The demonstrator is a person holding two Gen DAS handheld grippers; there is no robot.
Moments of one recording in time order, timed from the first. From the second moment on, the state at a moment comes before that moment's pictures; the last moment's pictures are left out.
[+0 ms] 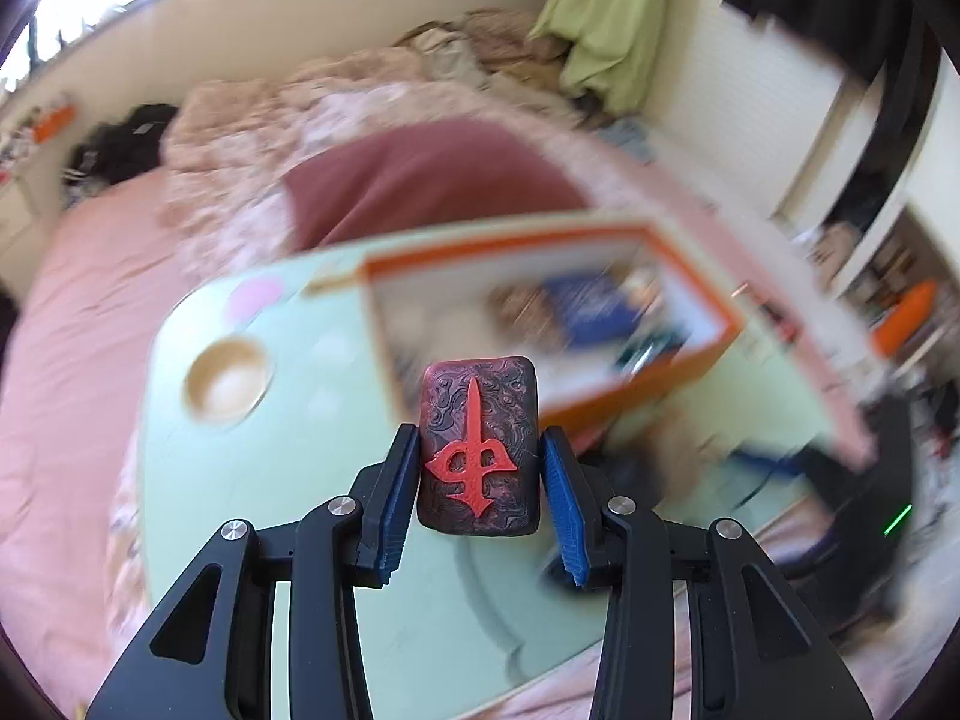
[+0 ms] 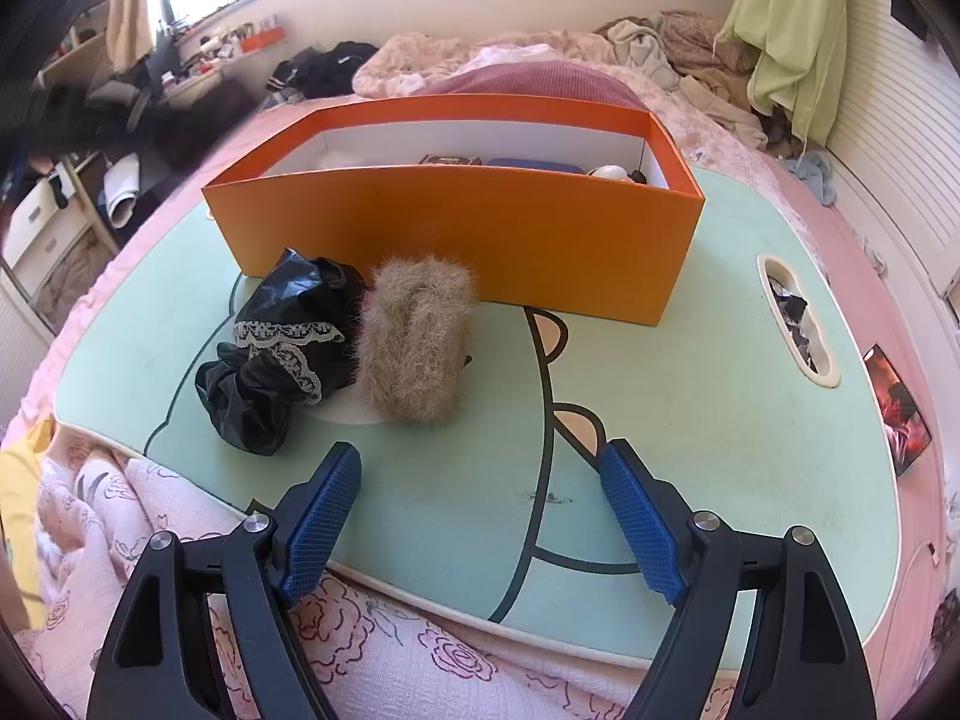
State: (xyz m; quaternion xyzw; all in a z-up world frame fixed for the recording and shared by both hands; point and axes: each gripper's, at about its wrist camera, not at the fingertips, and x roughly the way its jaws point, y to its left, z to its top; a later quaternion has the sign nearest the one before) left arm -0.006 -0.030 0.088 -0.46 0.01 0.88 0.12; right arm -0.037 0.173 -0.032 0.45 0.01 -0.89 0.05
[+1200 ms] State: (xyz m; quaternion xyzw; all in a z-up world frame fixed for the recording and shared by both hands) left arm 0.069 -0.029 0.012 -0.41 0.02 0.91 0.06; right arm -0.030 0.184 -0.009 0.40 -0.04 -0.91 0.08
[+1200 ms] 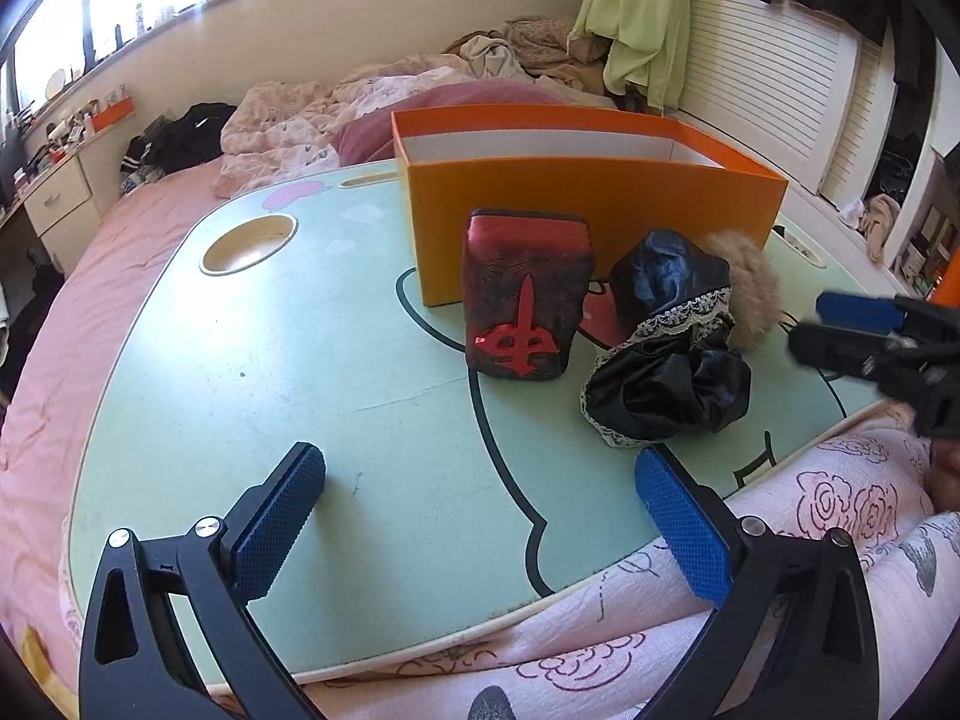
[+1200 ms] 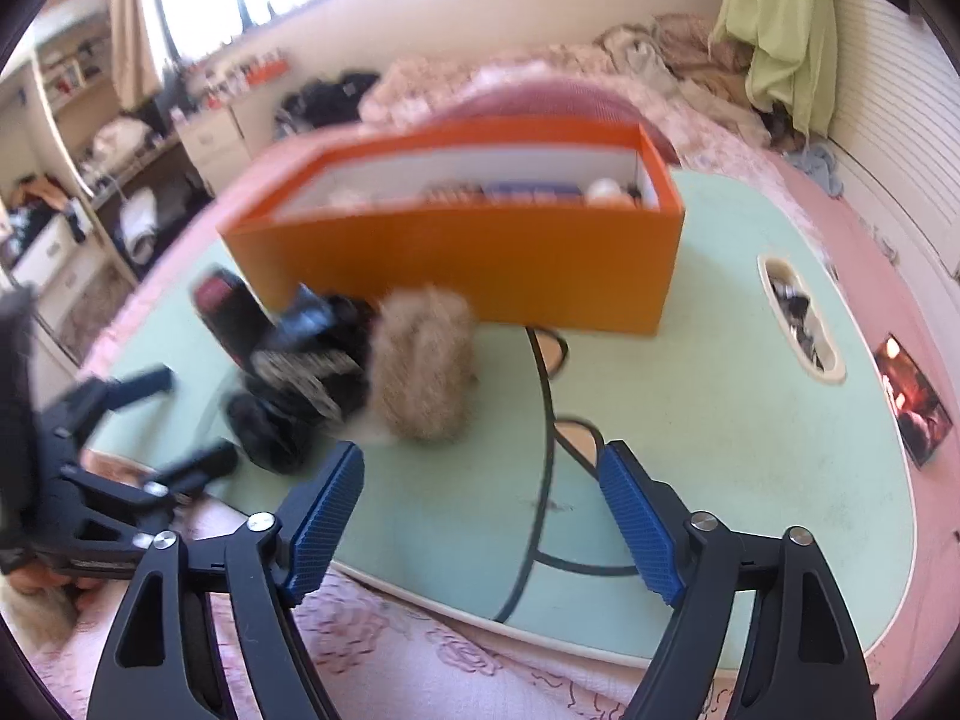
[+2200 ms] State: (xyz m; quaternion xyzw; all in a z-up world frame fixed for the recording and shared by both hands) left arm 0.067 -0.025 0.007 -0.41 0.02 0.91 0.07; right arm -0.257 0.094 -0.014 0.60 0.08 -0.80 0.04
